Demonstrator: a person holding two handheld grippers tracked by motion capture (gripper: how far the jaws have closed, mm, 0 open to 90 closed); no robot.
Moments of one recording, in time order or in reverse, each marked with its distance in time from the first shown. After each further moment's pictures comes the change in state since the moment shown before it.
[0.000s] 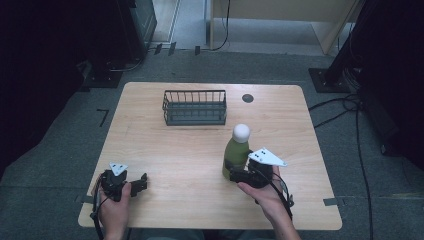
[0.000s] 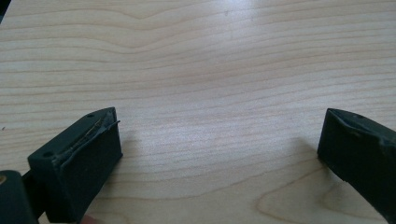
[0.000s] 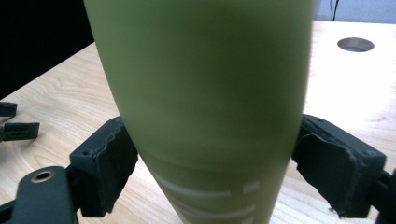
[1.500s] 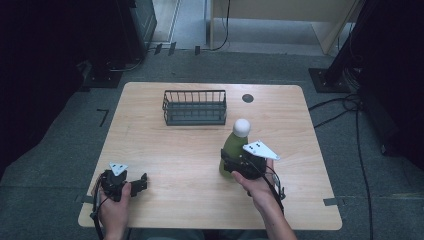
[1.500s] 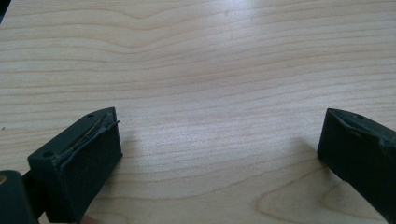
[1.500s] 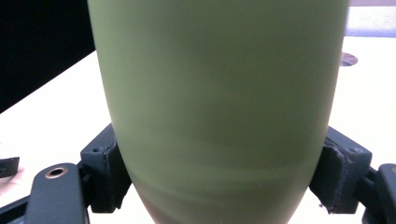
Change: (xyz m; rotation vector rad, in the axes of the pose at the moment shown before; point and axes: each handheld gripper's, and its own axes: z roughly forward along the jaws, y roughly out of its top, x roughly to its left) left arm 0.000 0.000 0.000 0.003 0.000 0.003; right arm 0.009 0.016 0.017 -0.040 -0.068 0.031
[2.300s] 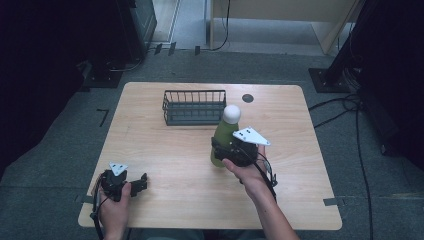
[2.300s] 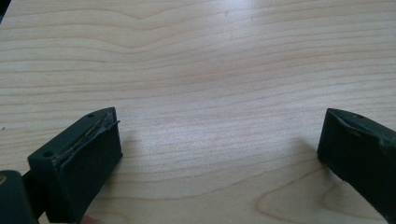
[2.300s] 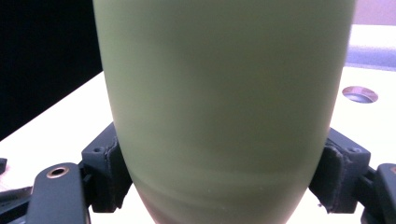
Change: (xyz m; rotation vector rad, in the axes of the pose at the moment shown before) left arm 0.000 0.000 0.000 -0.003 -0.001 -0.006; right arm 0.018 0.037 0.018 -0.027 0.034 -0.032
